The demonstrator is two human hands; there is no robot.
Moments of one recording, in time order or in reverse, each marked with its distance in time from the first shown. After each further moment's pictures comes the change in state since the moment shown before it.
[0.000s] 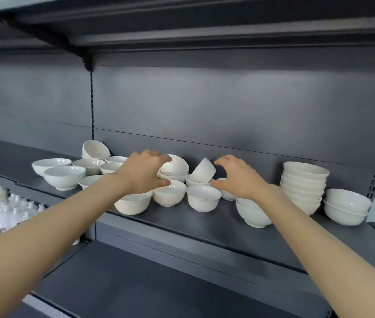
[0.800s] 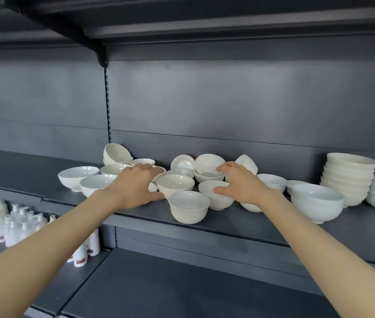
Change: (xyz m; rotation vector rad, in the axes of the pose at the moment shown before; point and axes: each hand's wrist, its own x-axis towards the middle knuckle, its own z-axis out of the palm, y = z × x) left_hand -0.035 -0.196 0.033 -0.112 -0.064 0.056; right_hand 0.062 -0.144 0.078 0.020 -0.075 0.108
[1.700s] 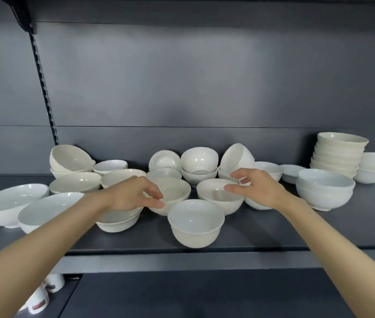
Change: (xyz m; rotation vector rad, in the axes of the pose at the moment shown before) left_hand 0.123 -0.082 0.089 -0.469 -0.430 0.259; right_hand 0.051 0.044 0.050 0.316 0.109 0.342
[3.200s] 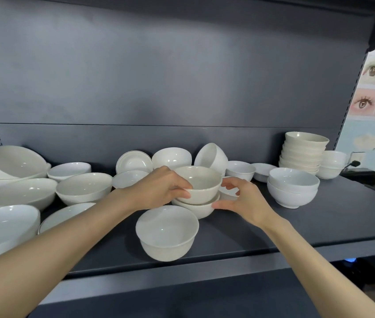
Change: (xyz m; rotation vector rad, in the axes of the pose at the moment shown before) left_hand 0.073 0.072 0.028 0.038 0.195 0.557; right_hand -0.008 0.049 0.012 0.085 0.166 -0.001
